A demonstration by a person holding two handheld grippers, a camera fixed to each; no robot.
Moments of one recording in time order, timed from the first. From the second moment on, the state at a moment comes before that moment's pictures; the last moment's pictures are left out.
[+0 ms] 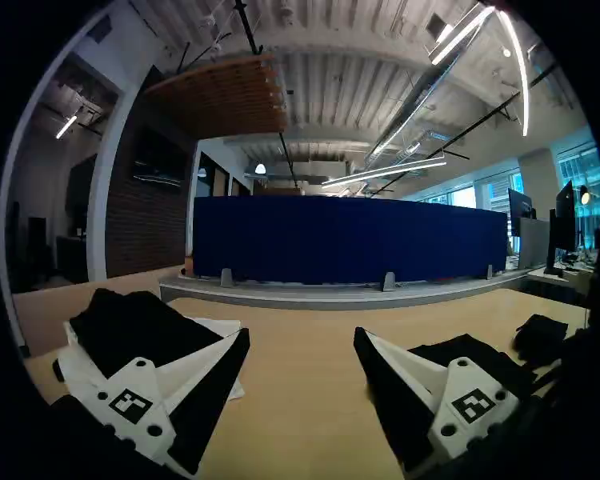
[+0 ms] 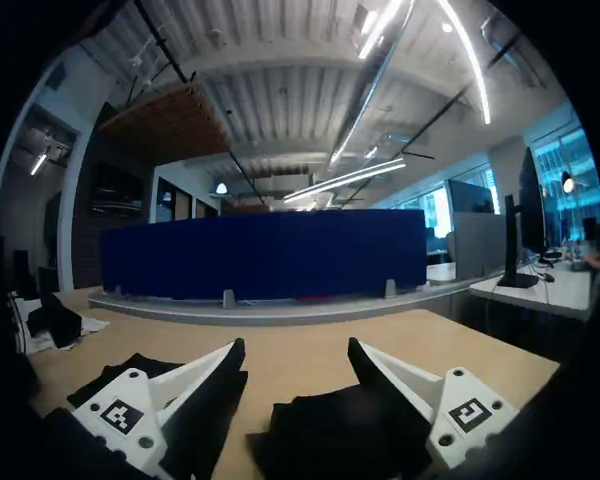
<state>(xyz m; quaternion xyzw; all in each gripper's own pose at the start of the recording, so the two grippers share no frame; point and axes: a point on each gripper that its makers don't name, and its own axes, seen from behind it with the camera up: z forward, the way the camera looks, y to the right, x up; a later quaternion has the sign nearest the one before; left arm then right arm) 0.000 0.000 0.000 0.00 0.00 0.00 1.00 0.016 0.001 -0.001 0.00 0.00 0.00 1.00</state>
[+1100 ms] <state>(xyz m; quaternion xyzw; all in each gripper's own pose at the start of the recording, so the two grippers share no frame) 0.107 0.044 -0.001 -0.08 -0.07 0.02 0.99 0.146 -0.036 -0.007 0.06 -0.09 -0.03 0.99</state>
